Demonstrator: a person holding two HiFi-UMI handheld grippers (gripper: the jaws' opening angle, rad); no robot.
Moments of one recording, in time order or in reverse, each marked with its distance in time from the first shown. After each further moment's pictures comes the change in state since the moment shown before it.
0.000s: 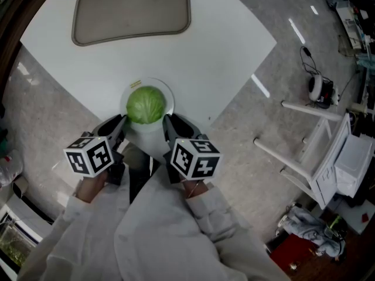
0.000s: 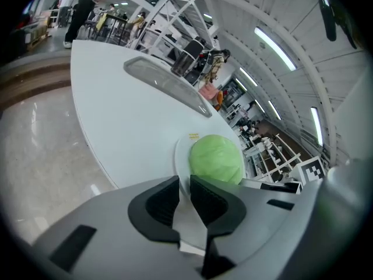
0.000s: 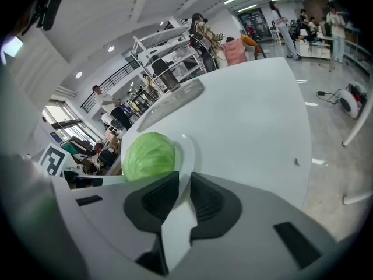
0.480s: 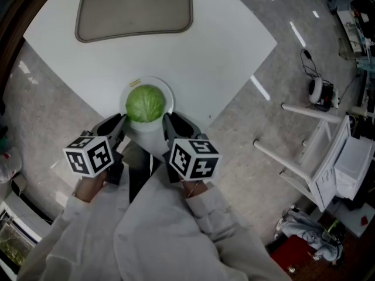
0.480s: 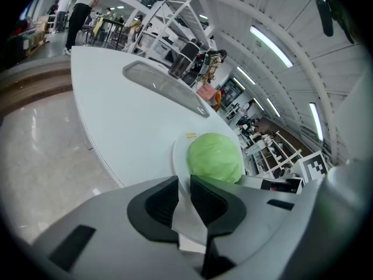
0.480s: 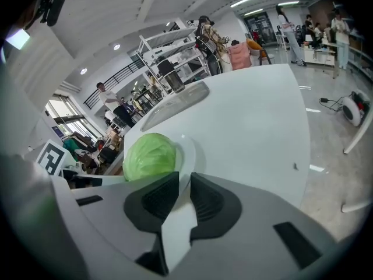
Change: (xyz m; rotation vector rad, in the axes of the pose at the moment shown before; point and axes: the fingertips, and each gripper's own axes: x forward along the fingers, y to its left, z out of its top) left arm -0.004 -0.004 0.000 0.037 -0.013 0.015; right arm -0.005 0.003 0.005 -0.051 -0.014 0.001
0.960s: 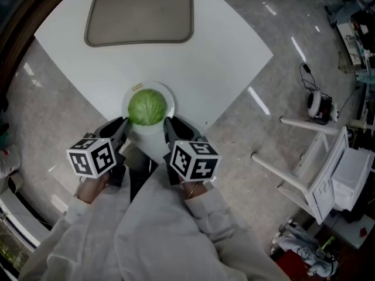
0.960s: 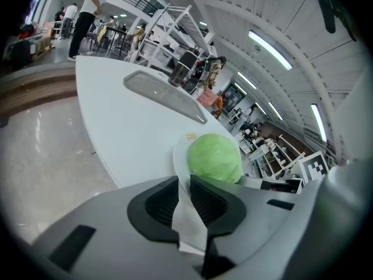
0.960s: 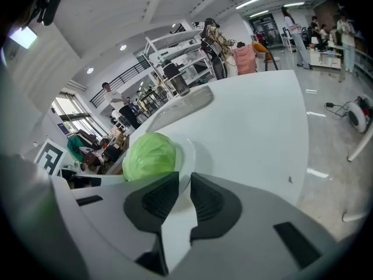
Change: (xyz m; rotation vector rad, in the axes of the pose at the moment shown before) left arm -0.012 -0.013 0.004 -0.006 -0.064 0.032; right arm -0.010 0.004 0.009 -0.041 -0.007 0.037
